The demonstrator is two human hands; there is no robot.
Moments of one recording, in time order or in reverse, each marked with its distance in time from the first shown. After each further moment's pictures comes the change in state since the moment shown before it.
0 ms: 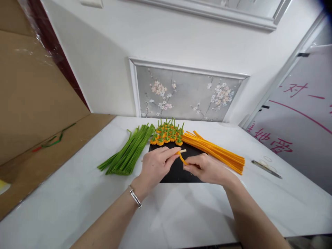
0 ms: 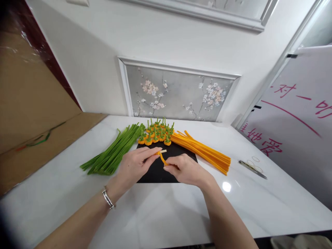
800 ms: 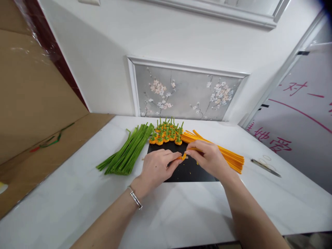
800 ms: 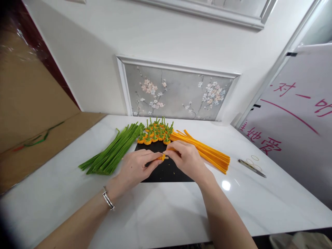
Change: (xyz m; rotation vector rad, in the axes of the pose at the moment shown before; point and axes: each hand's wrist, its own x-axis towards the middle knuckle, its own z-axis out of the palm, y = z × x) left_hand -0.001 0.003 0.000 0.109 -0.103 0.155; right_hand 0.009 0.002 -0.005 0.050 0.453 -0.044
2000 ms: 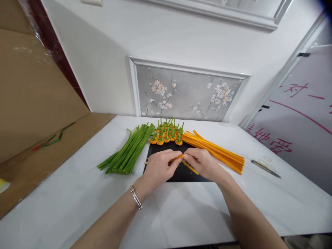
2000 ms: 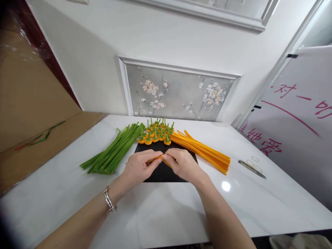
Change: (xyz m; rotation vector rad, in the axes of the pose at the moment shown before) left_hand 0.002 0.007 -0.003 -0.260 -0.036 -0.167; right_hand -0.004 0.007 0.015 -0.009 -0.218 0.022
